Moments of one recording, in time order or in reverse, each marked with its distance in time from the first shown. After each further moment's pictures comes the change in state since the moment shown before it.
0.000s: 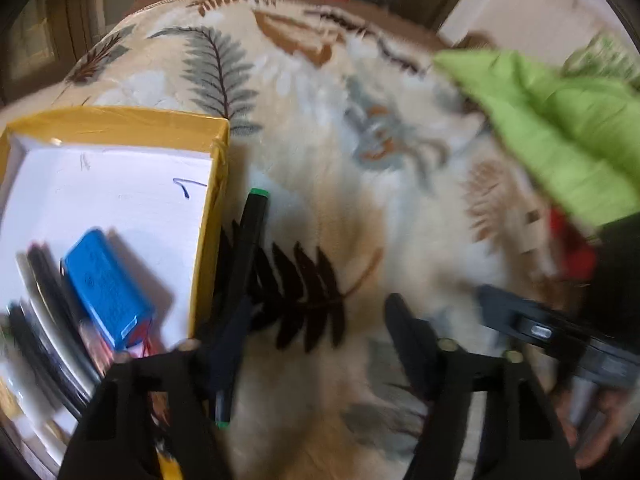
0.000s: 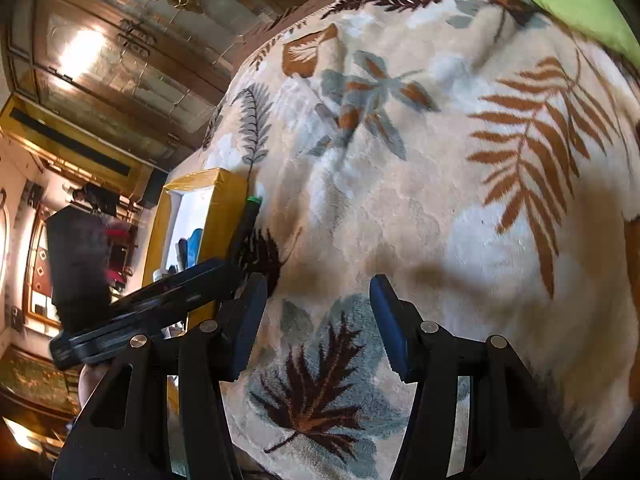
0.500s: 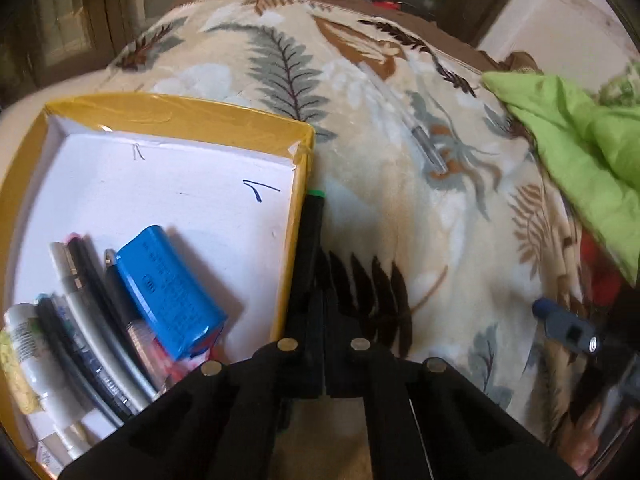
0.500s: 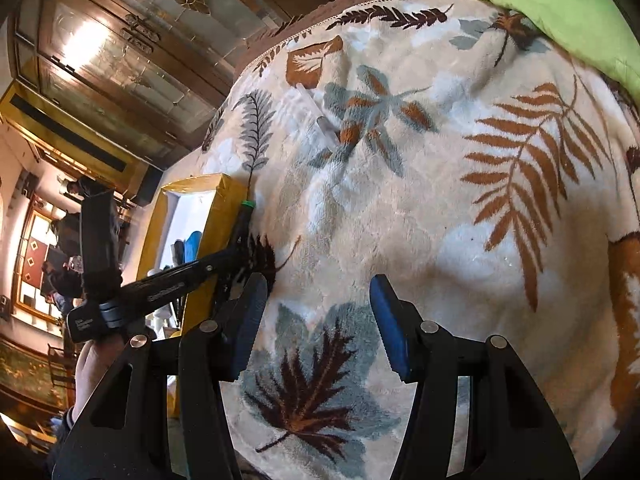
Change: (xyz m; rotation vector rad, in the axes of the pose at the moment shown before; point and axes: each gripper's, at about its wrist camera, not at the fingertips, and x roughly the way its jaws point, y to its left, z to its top) left arm -0.016 0.038 -0.014 -0.076 -0.038 0.064; right arm -0.010 0.006 0.004 -0.059 -0.024 -0.031
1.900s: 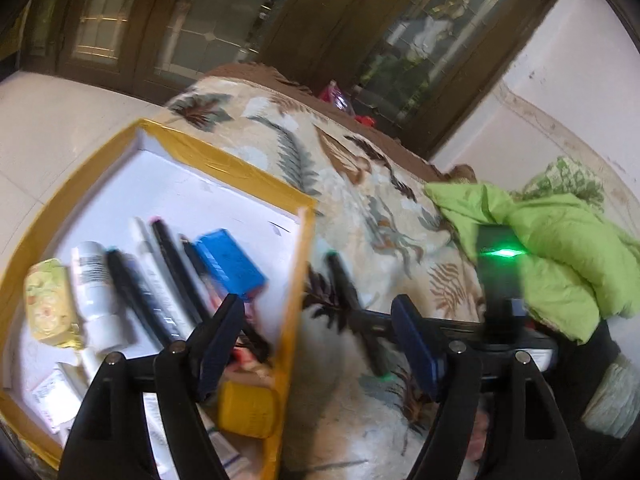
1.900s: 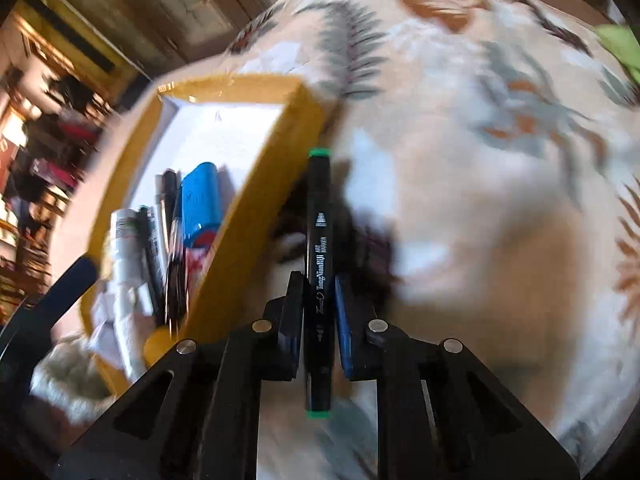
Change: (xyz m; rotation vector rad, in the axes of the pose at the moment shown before) left arm -0.095 0.046 -0.055 -0.171 -0.353 -0.258; right arm 0.093 0.102 0.000 -0.250 0.204 -0.134
